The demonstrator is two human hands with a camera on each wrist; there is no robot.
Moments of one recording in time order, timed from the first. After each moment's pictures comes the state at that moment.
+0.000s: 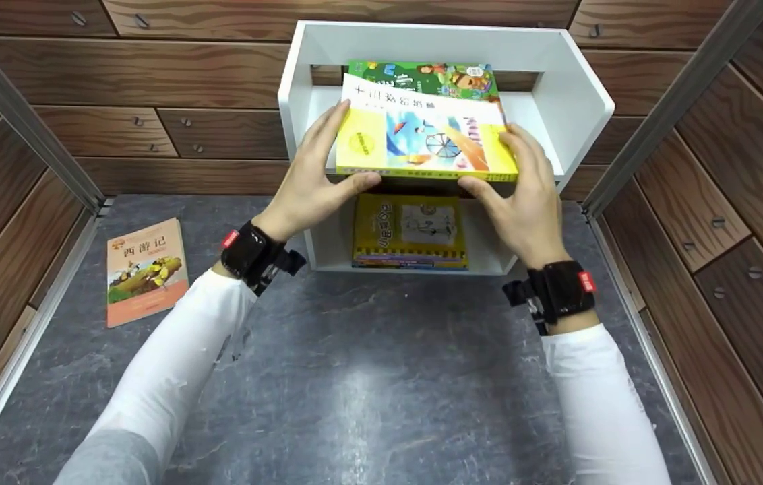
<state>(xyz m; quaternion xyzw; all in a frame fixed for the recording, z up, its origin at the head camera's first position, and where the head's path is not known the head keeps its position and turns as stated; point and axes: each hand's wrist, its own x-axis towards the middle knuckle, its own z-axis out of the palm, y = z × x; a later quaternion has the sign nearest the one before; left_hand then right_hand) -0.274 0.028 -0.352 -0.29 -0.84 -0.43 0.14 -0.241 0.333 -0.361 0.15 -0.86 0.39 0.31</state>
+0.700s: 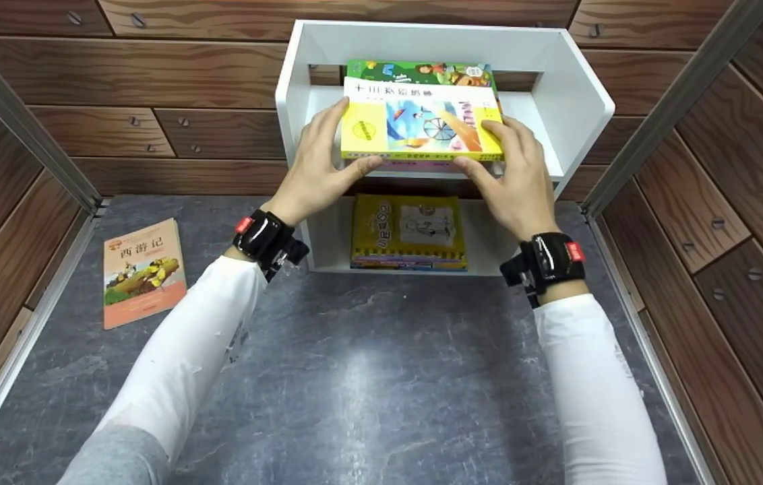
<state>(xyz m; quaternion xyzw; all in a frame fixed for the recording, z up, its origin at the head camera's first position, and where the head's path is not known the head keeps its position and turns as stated) -0.307 0.035 -0.363 -0.24 -0.87 -0.39 0.17 -0.277 0.334 -0.356 0.13 -0.90 0.35 0.24</state>
